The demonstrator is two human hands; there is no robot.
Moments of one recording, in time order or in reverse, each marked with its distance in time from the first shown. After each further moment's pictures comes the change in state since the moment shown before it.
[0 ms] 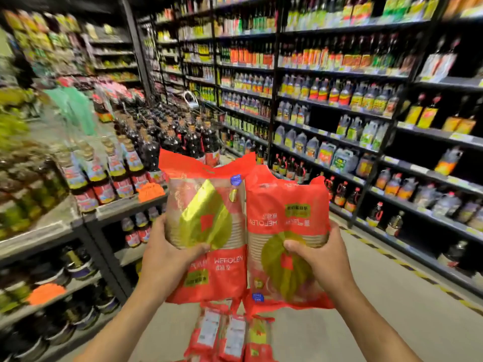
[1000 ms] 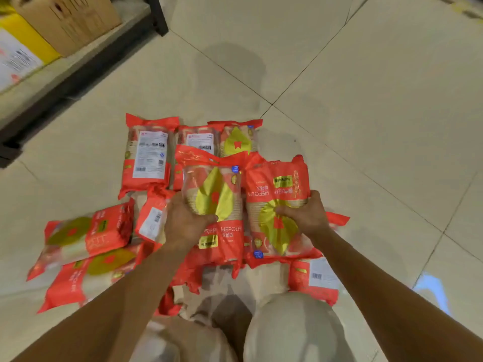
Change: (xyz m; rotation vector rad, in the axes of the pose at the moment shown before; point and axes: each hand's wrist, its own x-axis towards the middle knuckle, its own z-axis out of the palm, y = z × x) left_hand -0.079 -0.809 0.295 0.562 -0.420 -0.603; right_hand -0.058 0.866 0.072 -0.316 -0.028 0.834
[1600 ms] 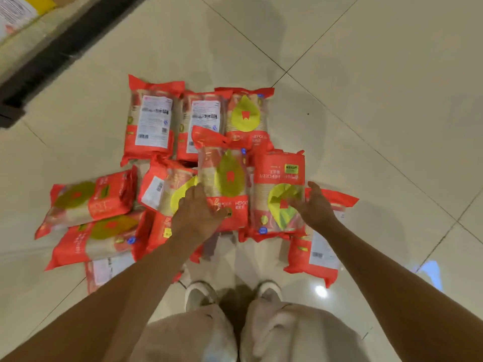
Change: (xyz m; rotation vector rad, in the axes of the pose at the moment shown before) left_hand -0.037 -0.013 0.018 0.467 -0.200 0.060; right_hand -0.008 0.025 -0.008 -0.363 -0.159 -0.001
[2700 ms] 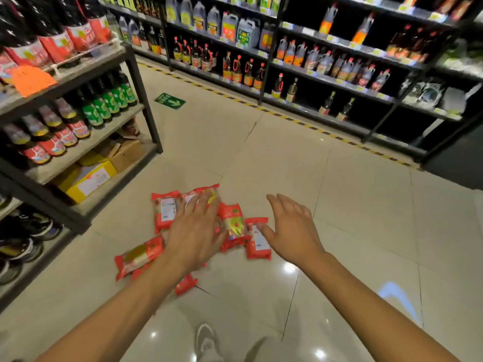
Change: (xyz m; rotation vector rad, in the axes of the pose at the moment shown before) left_hand -0.629 0.012 -0.394 0.524 0.439 0.911; right_hand -0.791 -0.227 -0.151 -0.606 0.545 -0.360
